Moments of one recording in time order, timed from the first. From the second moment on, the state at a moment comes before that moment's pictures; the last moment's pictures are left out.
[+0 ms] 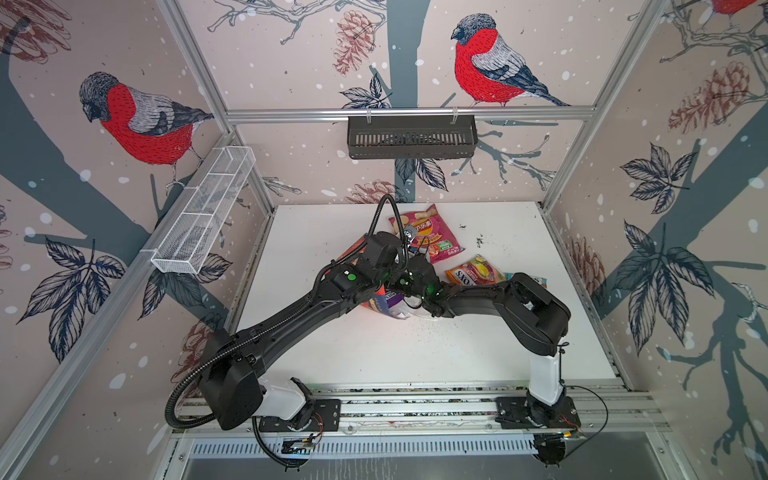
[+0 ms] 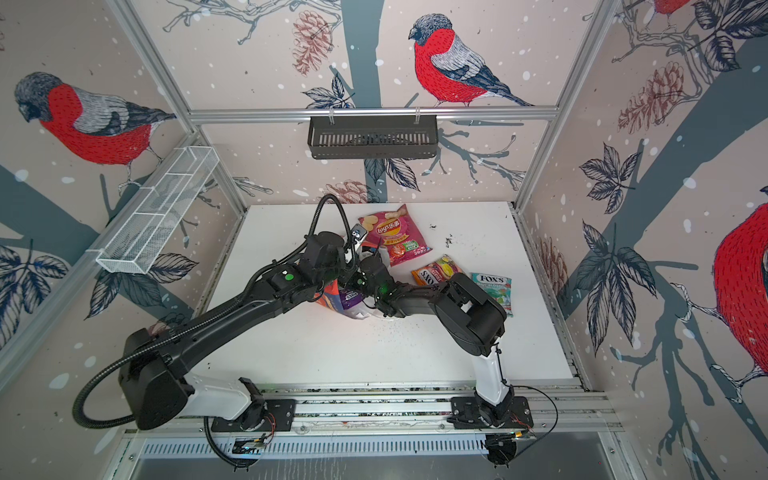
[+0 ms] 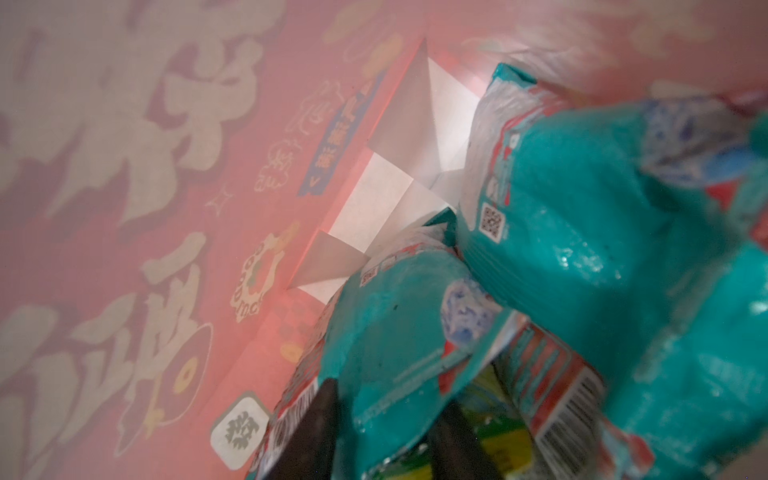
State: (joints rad) left arm -0.77 1.39 1.18 -0.34 -0.32 0.24; right arm 0.85 1.98 1.07 0.58 -0.16 0.95
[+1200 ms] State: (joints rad) left arm -0.77 1.41 1.18 -0.31 -0.41 0.24; right arm 0.83 1.75 0.85 0.61 -0.12 0.90
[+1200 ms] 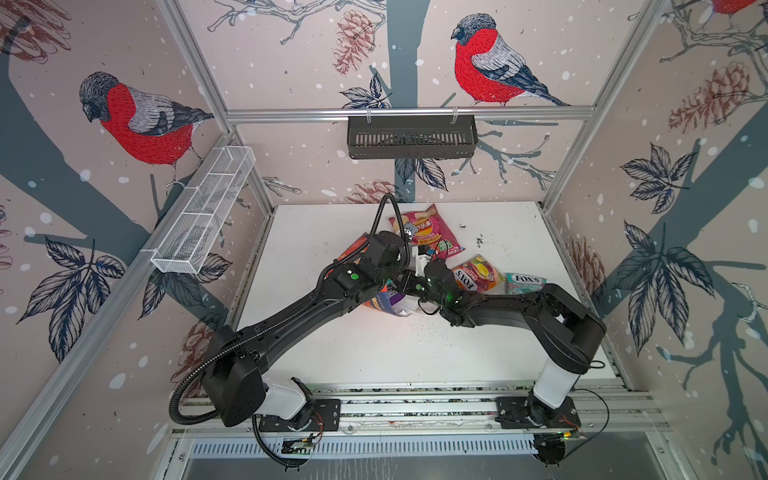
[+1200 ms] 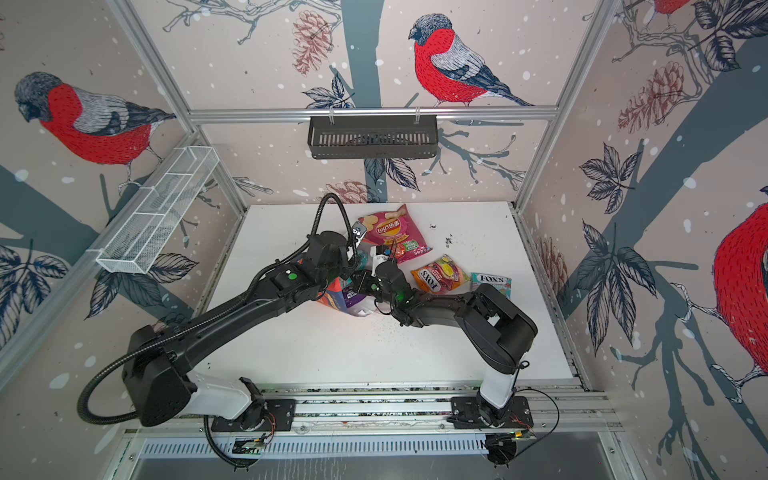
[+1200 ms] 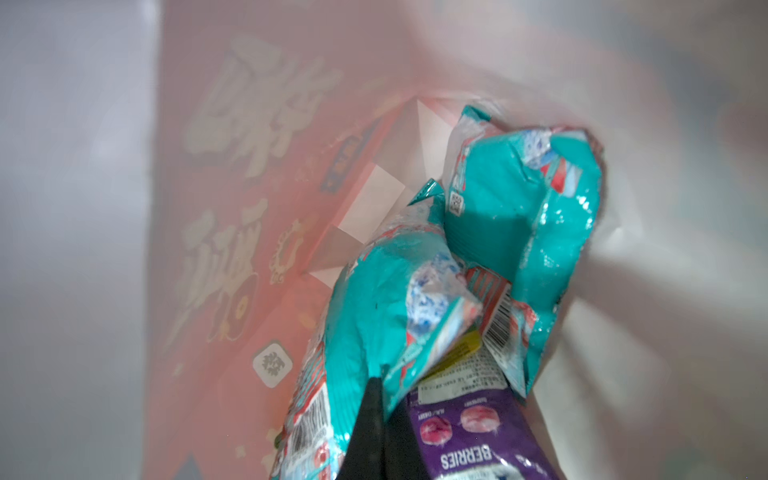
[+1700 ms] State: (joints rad) left arm -0.76 1.41 1.21 -0.33 -0.46 0.24; right arm 0.78 1.58 0.78 0.62 -0.22 0.76
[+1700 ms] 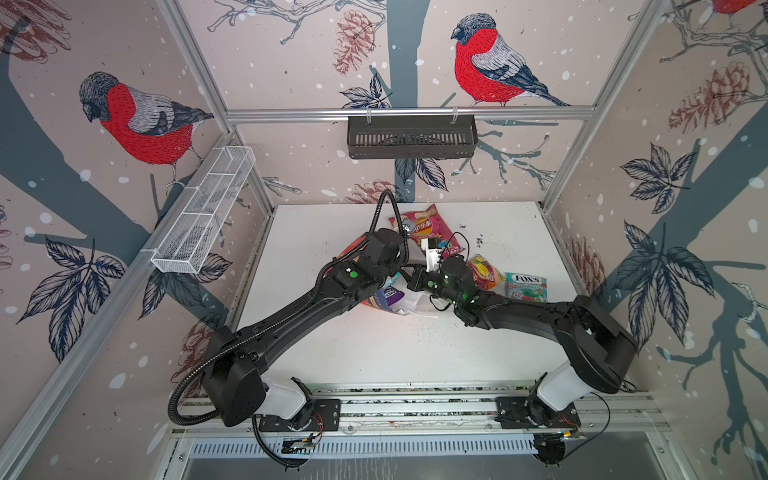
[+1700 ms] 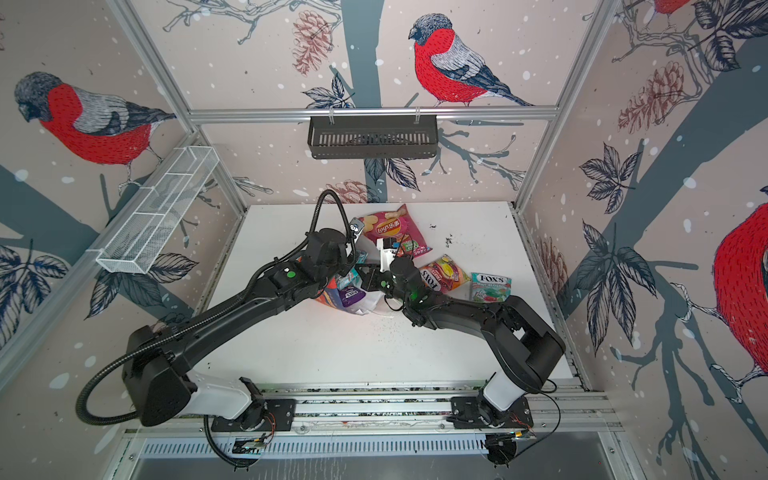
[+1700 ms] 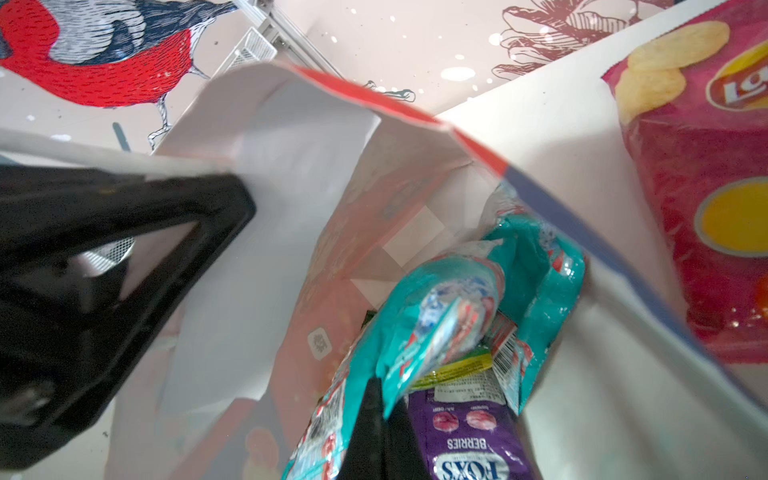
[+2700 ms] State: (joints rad) left arm -0.76 1.41 1.23 -0.35 -0.47 0.24; right arm 0.65 0.88 0.70 0.30 -0.40 0.32
